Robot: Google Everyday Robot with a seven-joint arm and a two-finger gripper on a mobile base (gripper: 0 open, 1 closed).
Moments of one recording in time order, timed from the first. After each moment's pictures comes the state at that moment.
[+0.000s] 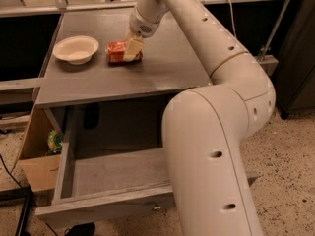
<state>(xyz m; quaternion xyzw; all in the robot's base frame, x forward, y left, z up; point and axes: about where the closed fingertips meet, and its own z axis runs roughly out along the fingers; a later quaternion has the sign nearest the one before) 0.776 0.088 0.853 -0.72 0.64 0.09 0.26</state>
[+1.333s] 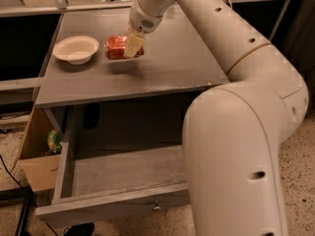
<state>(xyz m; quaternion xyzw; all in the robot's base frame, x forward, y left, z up) 0.746 0.083 0.887 -0.72 0.63 0.07 0.28</state>
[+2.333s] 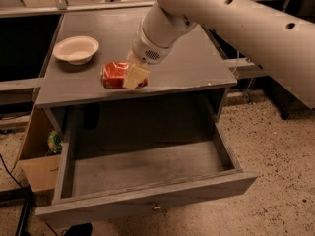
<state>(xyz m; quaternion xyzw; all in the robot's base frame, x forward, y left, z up) 0.602 0.067 0.889 -0.69 0.66 0.08 0.29</state>
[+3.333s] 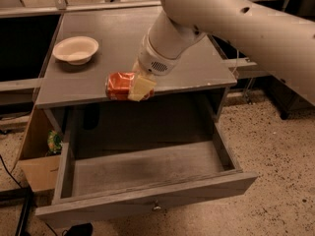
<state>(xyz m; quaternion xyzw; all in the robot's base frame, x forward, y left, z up) 0.565 0.052 0.884 -0.68 0.67 0.08 0.27</state>
